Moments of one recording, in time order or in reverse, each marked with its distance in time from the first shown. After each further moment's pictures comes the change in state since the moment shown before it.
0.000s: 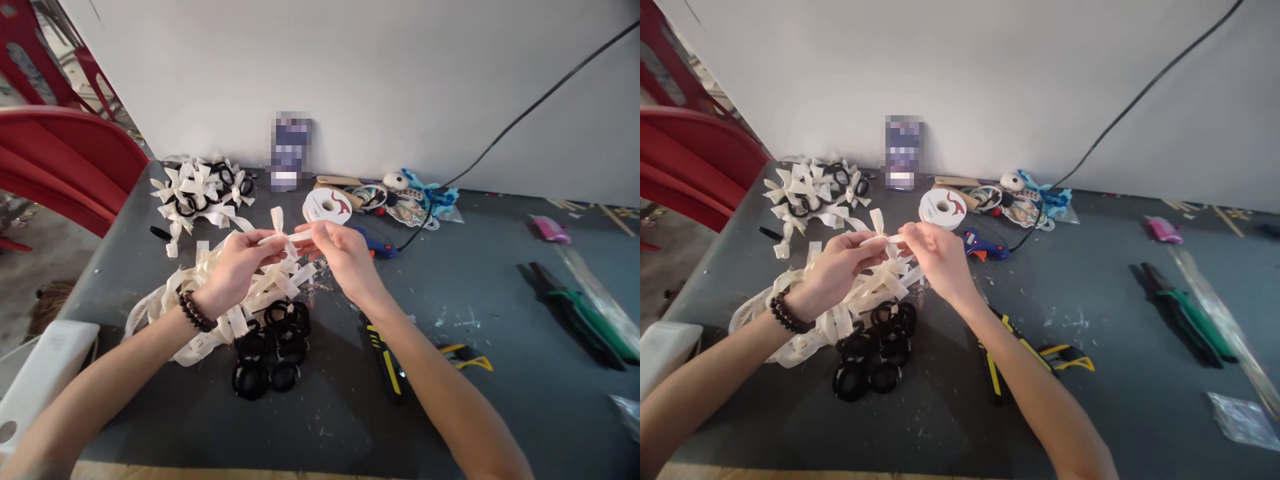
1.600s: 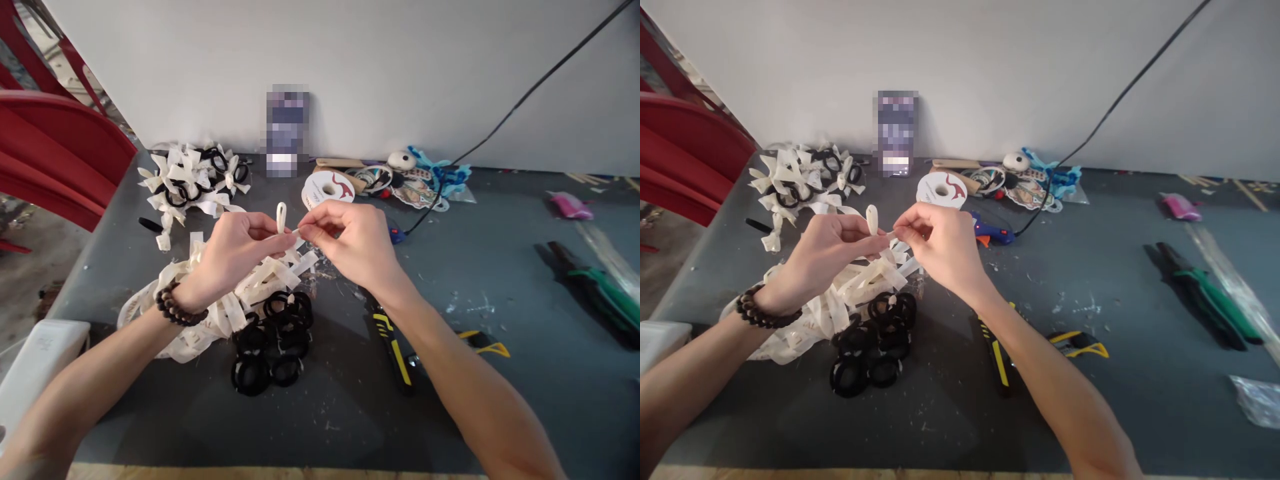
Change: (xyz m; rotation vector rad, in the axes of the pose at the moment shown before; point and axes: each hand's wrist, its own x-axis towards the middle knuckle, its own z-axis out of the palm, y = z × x) left_hand -0.011 0.029 0.005 0.536 -0.044 0.119; right_hand -0.001 -0.008 -0.007 -0.306 0.046 -0.220
